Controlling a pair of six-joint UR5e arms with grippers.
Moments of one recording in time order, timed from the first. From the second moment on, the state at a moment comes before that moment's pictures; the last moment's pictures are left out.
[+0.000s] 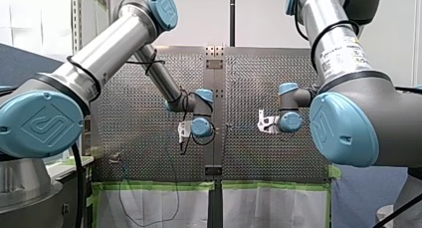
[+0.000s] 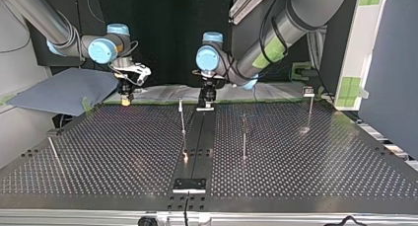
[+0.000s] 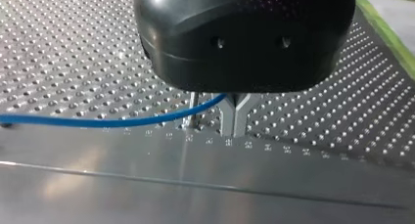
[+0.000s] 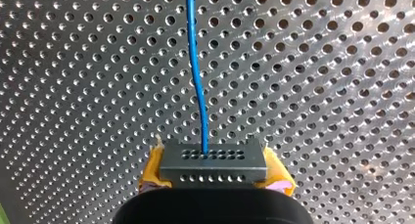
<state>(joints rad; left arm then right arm) -0.57 -2.31 -1.56 -2.54 -2.02 -1.66 1.87 -0.96 1.76 -0.65 1.57 1.56</state>
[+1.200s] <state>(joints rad) -0.51 -2.32 -1.46 -2.64 -1.99 -1.64 1.83 -0.96 1.72 -0.65 1.57 1.57</state>
